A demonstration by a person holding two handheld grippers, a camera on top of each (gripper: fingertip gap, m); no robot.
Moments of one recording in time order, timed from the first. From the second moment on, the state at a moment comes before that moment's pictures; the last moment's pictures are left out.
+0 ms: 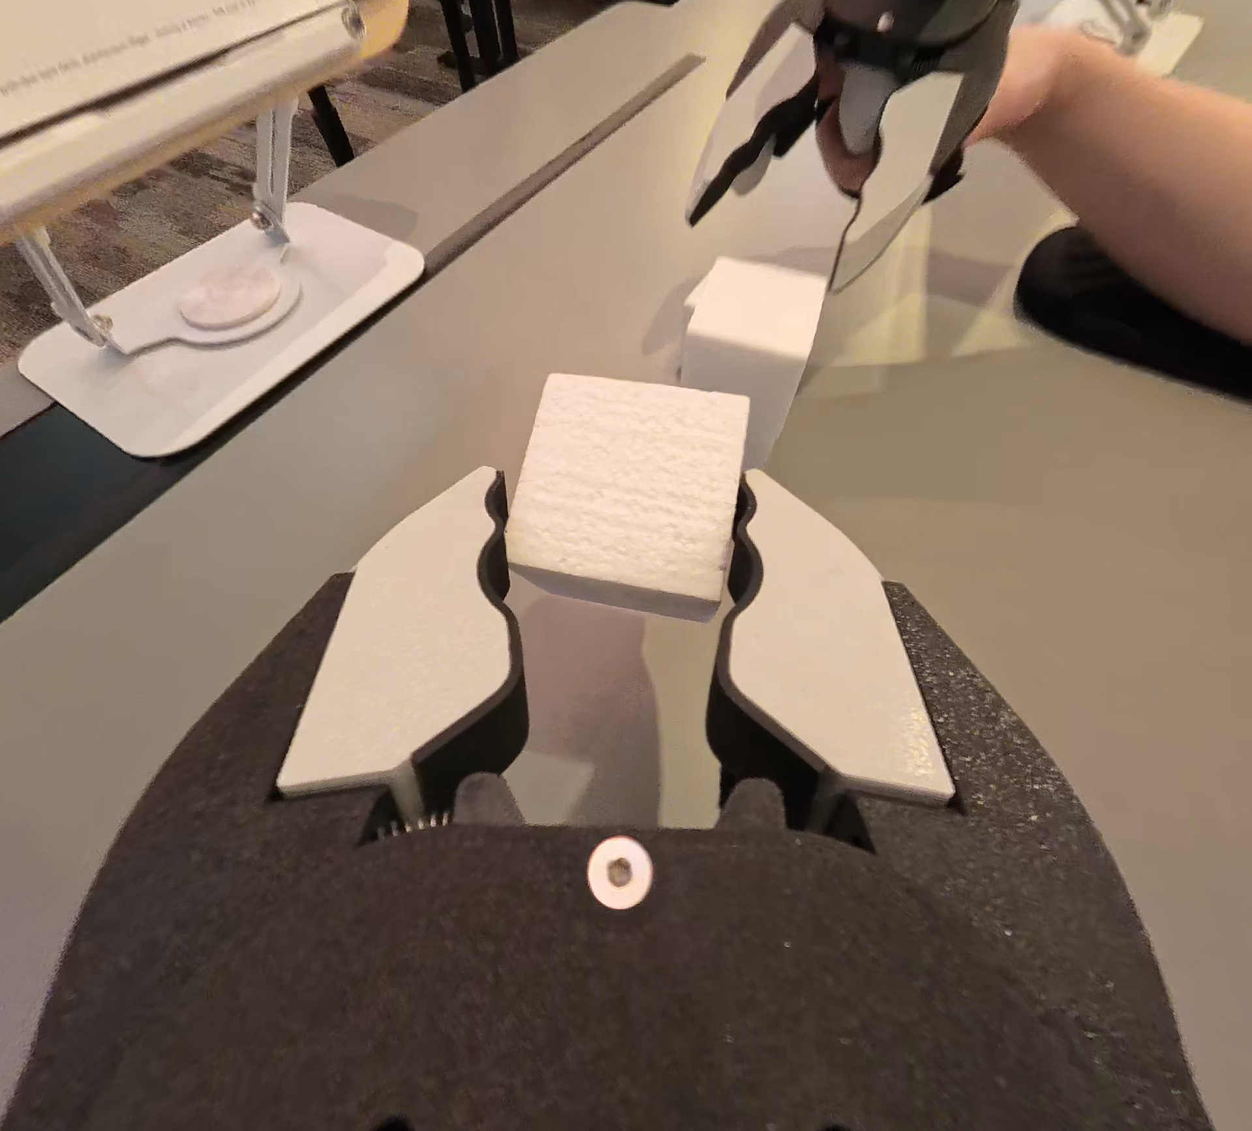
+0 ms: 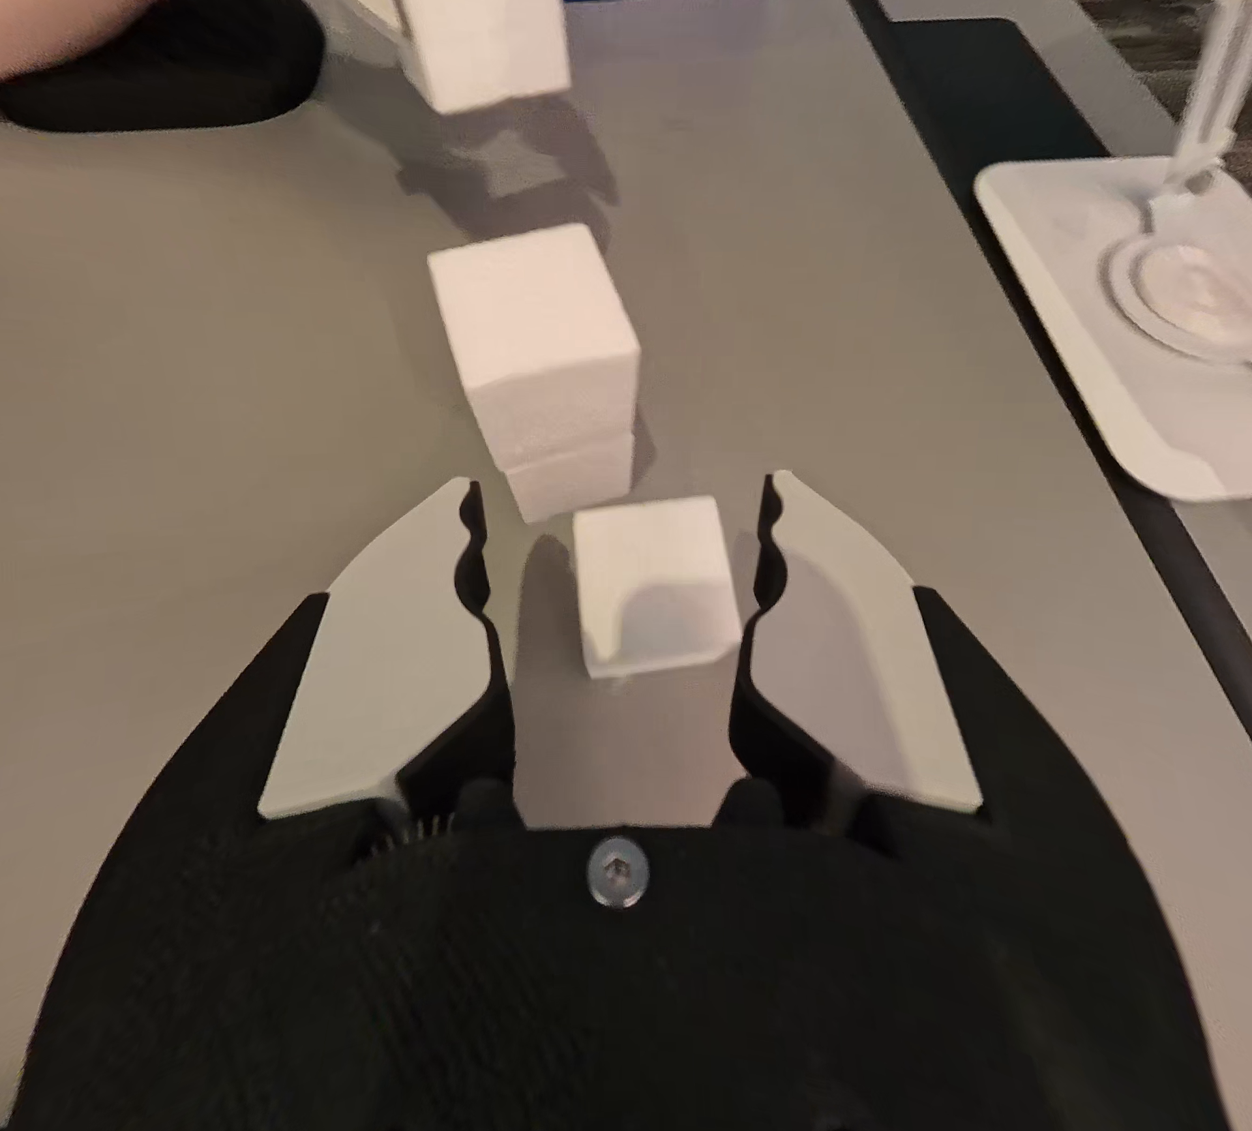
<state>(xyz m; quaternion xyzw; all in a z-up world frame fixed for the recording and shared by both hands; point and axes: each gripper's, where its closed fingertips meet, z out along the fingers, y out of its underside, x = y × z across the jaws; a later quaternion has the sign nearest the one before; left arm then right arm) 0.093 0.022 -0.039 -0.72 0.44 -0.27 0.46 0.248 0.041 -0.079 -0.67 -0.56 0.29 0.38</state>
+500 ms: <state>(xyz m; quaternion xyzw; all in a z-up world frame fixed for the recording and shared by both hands) 0.206 0.022 -0.027 -0.72 0.53 -0.21 0.40 0.278 0.051 -0.128 -0.72 -0.52 0.32 0.34</state>
